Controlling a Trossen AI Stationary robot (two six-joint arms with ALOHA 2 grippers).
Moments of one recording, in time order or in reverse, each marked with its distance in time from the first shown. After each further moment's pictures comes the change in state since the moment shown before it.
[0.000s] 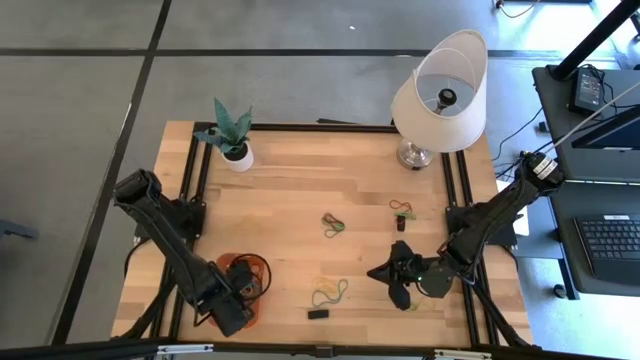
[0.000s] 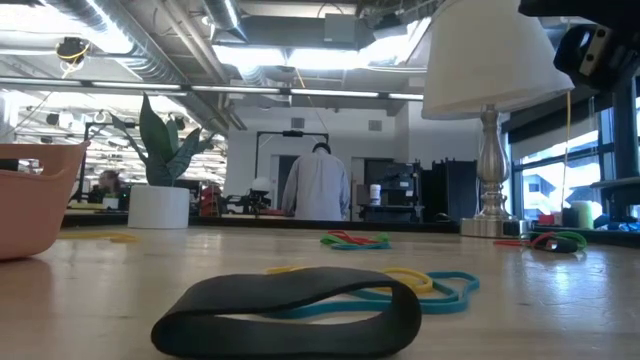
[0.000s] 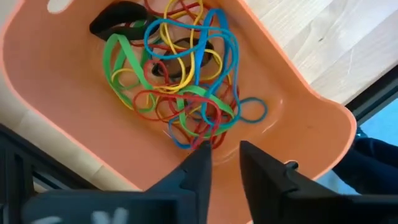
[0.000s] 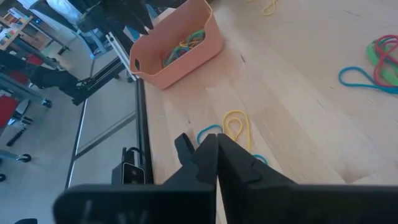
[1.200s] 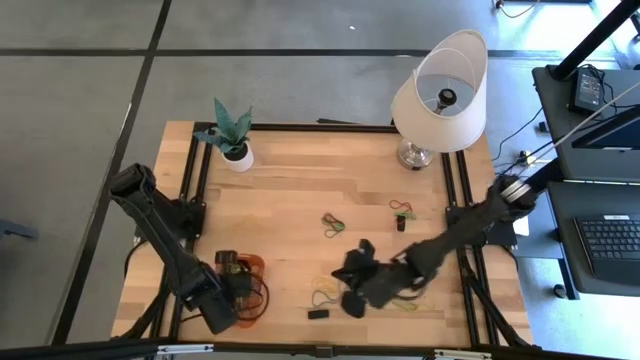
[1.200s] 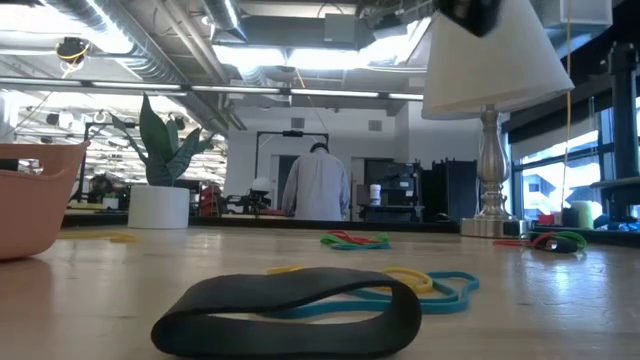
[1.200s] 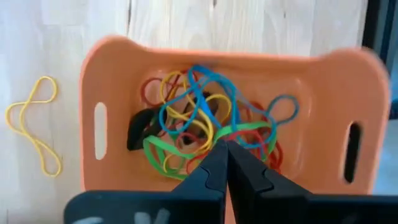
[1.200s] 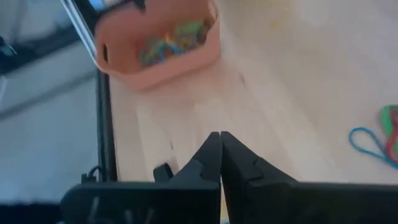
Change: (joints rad) left arm -0.046 -0.081 -0.087 0.037 -0.191 0.729; right arm -0.176 0.375 0.580 -0.411 -0.117 -0.201
